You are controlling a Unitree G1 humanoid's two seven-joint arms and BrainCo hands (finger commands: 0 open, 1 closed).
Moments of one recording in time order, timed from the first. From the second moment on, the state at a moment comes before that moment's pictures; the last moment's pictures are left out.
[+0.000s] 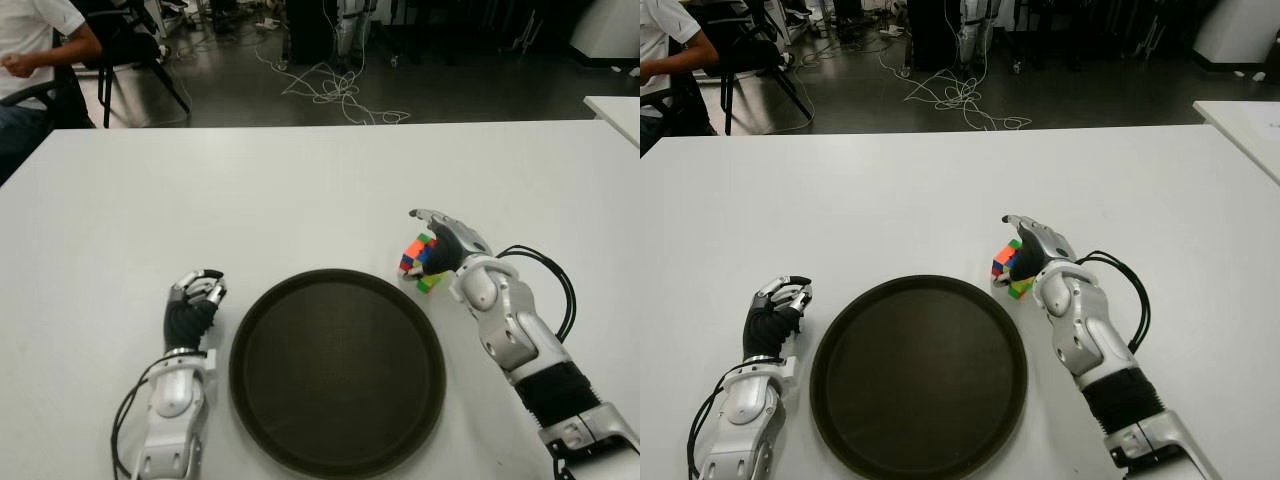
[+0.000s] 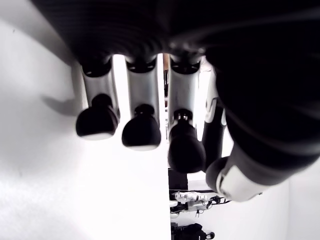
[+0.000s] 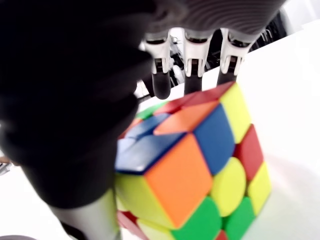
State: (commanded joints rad) left arm 0.15 -0.06 0.09 0.10 0.02 0.00 0.12; right arm -0.39 -0.31 0.33 0.25 -0.67 0.35 0.16
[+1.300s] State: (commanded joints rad) left arm 0.15 -0.07 0.08 0.10 0.04 -0.01 0.15; right arm -0.48 -0.37 0.42 0.34 -0.69 0.39 0.32
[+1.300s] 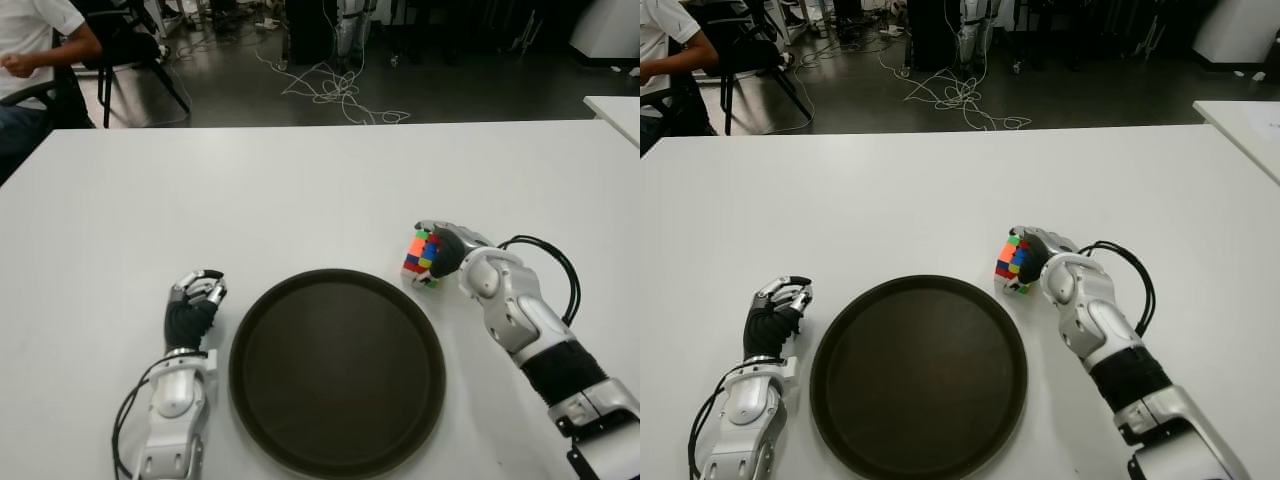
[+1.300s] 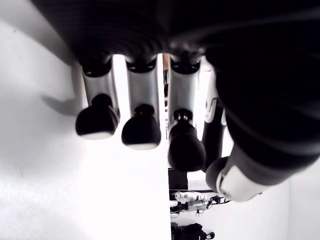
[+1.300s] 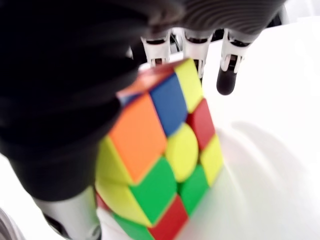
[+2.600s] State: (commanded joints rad) left arm 0.16 -0.09 0.08 0.09 0.03 -0.03 0.15; right arm -0.51 -0.37 0.45 0.38 -0.70 0.40 0.35
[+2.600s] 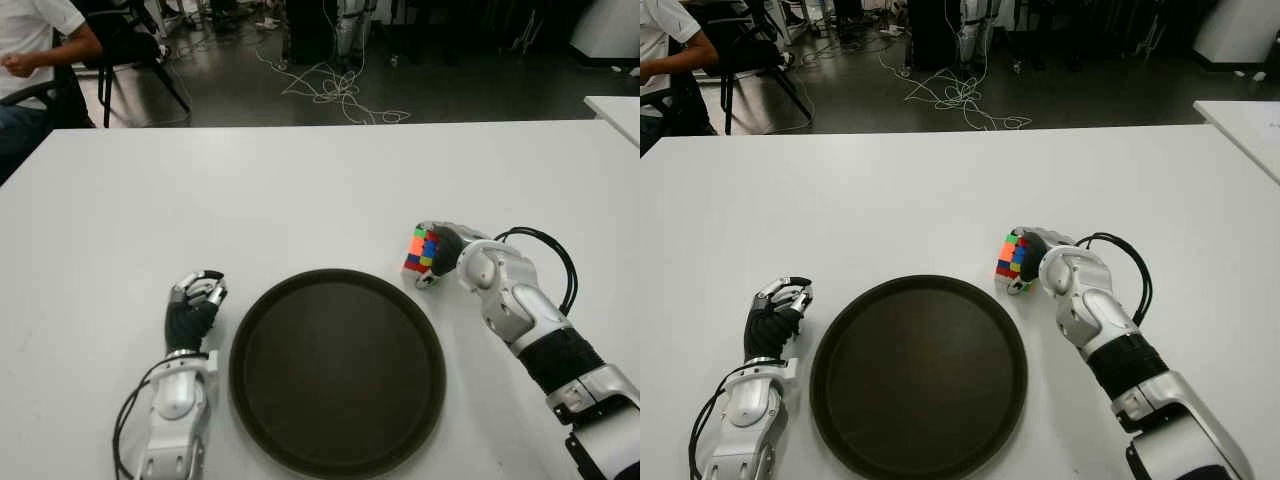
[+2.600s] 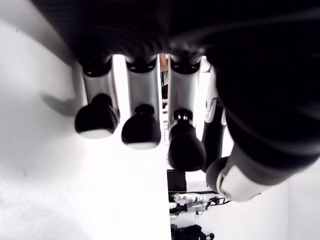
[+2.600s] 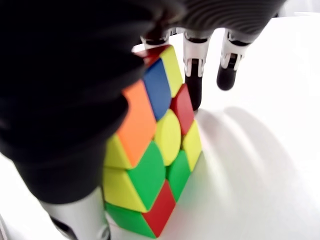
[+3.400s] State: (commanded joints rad) left arm 0.15 -0.09 0.08 0.11 0.02 -0.06 0.14; right arm -0.49 -0.35 0.43 0.39 -0.68 0.37 0.30
